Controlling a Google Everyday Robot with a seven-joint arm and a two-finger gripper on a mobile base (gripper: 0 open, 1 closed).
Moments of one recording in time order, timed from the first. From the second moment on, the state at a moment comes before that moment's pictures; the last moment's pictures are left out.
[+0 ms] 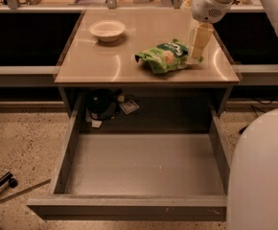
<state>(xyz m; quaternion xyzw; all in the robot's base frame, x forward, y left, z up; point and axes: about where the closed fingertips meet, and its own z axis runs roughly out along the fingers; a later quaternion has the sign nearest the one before) 0.704 -0.155 0.934 -0.71 0.67 -0.03 0.23</state>
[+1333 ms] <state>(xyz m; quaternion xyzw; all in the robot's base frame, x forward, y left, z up) 0.747 -0.087 0.837 -0.71 0.65 0.04 0.27</state>
